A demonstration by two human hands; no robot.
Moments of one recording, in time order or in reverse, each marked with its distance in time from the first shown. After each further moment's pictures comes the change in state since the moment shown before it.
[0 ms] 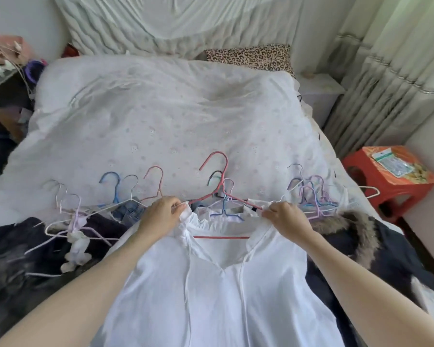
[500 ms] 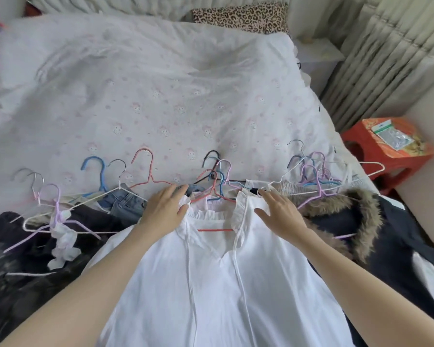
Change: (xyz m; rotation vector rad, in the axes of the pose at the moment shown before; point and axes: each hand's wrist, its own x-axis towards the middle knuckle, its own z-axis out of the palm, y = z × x) left_hand 0.013 -0.019 0.035 0.277 -0.185 0.188; right_hand 0.009 0.014 0.054 -0.175 -0.030 -0.047
